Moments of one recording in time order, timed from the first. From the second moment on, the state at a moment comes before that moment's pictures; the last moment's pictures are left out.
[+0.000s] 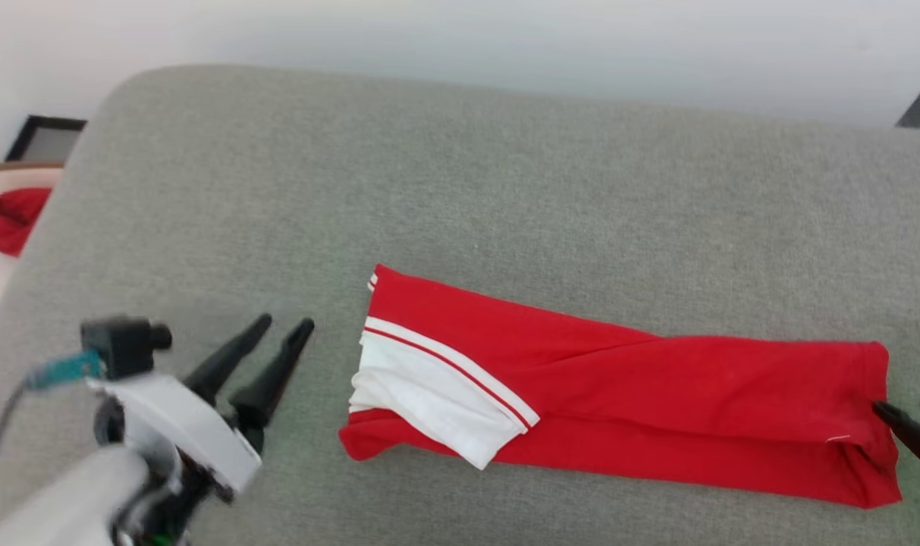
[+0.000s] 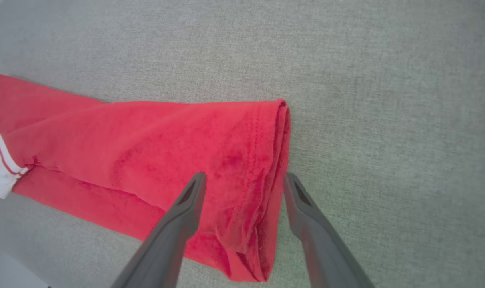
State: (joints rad) left arm -0.58 0.82 -0.97 0.19 -1.40 -0.10 -0.26; right arm -0.10 -0.64 0.01 0.06 0.89 0.13 0.63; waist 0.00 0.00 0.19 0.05
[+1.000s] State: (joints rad) left arm -0.06 0.33 -0.14 0.10 -0.37 -0.09 -0.26; right arm -0.11 -0.52 -0.14 0.24 0.82 0.13 0.84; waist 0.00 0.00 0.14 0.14
